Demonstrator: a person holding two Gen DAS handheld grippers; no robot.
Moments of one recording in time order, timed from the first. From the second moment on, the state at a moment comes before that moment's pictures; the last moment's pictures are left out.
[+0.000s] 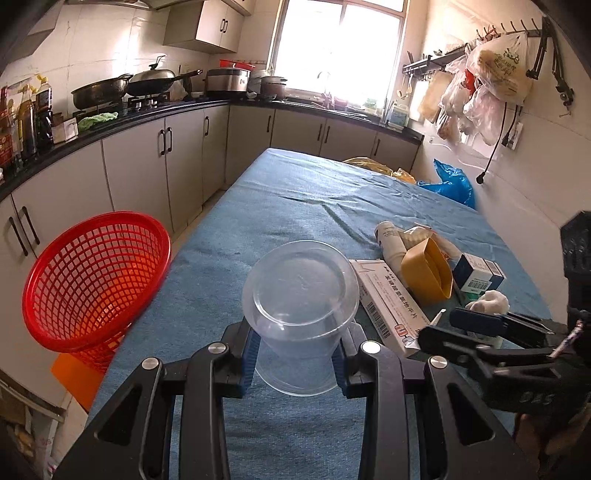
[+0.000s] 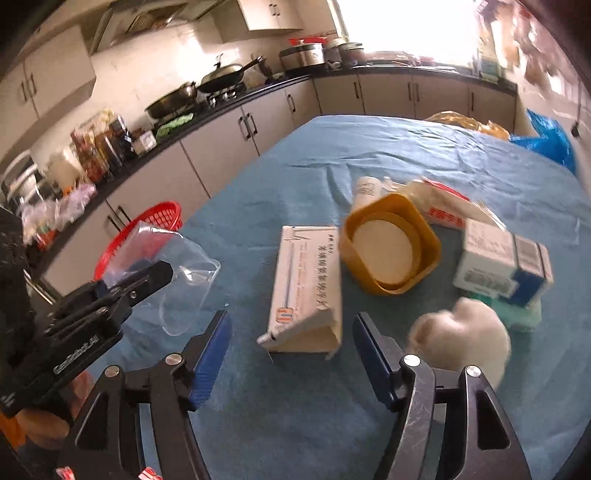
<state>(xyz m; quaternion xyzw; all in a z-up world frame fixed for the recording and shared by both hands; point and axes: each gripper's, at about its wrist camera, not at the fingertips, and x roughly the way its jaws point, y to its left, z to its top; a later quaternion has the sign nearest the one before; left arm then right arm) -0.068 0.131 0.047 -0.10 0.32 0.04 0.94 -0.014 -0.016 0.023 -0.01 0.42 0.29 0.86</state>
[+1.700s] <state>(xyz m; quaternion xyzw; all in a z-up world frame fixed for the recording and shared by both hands) -0.088 0.110 0.062 -0.07 0.32 0.03 0.94 -0.059 -0.059 0.041 0.03 0.38 0.31 0.87</state>
